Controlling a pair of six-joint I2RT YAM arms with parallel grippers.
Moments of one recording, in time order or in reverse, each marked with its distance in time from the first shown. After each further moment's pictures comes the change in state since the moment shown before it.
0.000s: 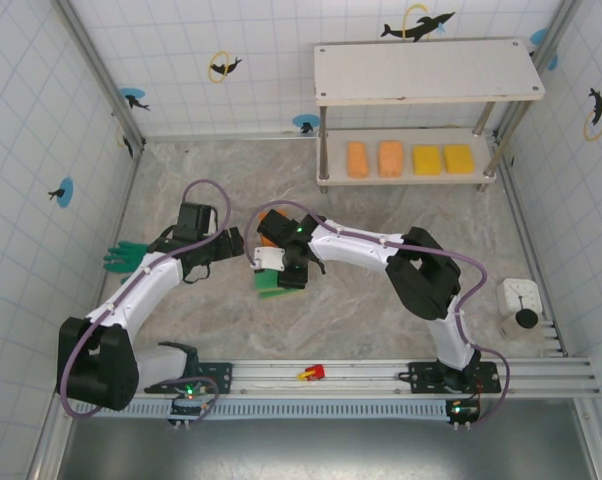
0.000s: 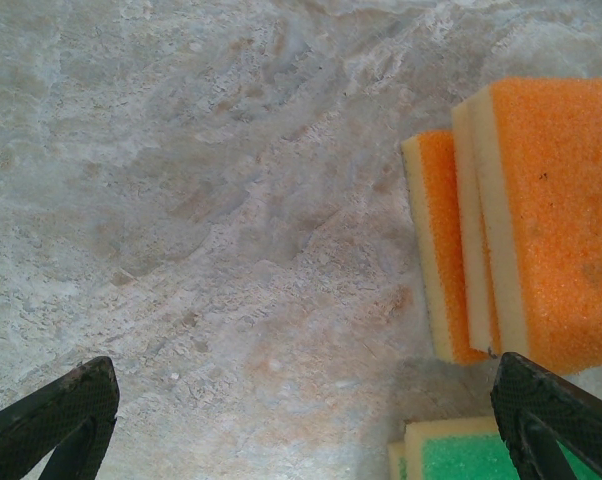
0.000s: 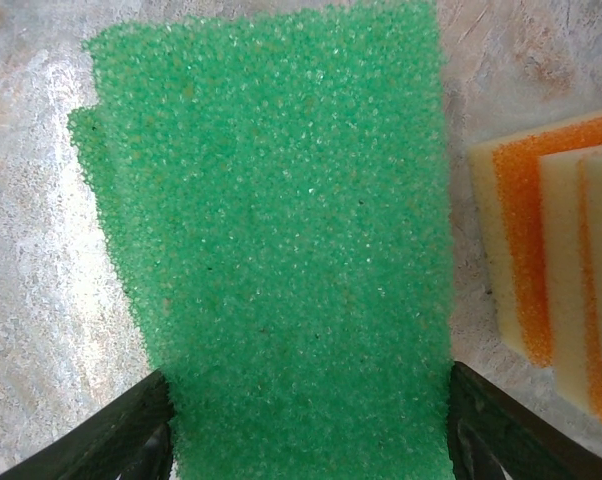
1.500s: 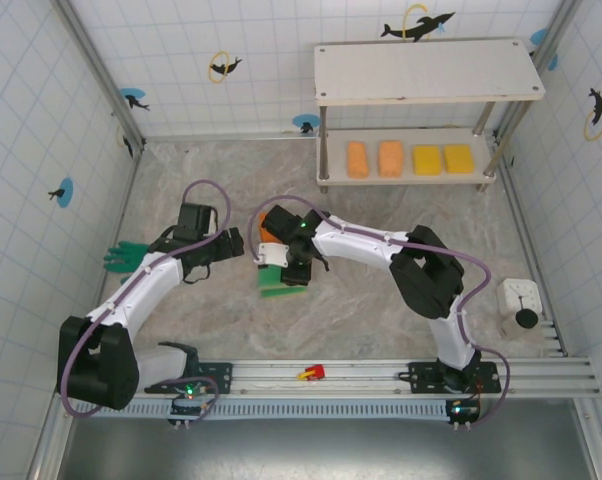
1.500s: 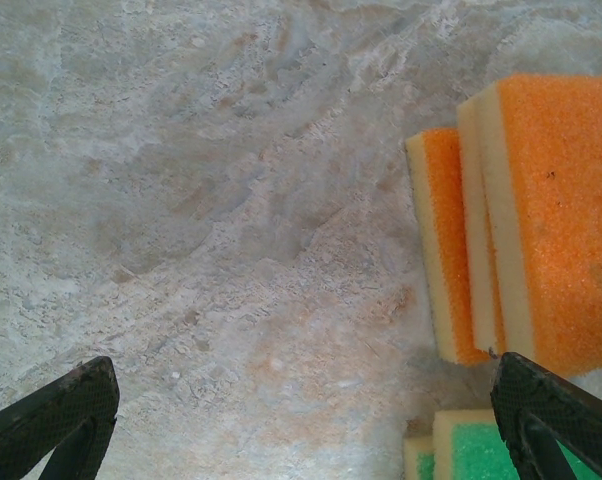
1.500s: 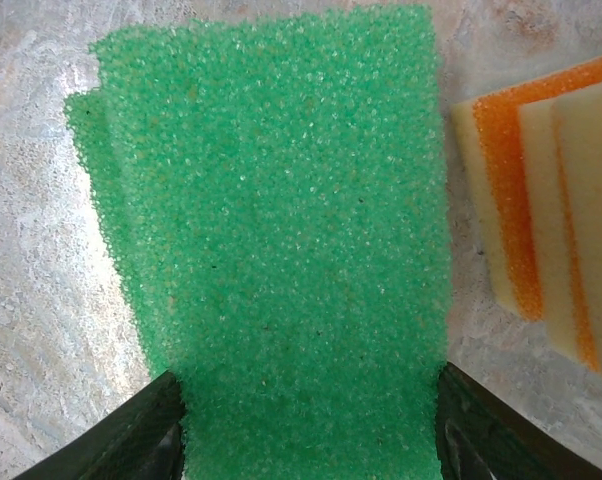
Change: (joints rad) left arm 0.001 0.004 -0.005 0.003 0.000 -0.004; right arm -0.026 -0.014 0.003 -0.038 -0.018 0.026
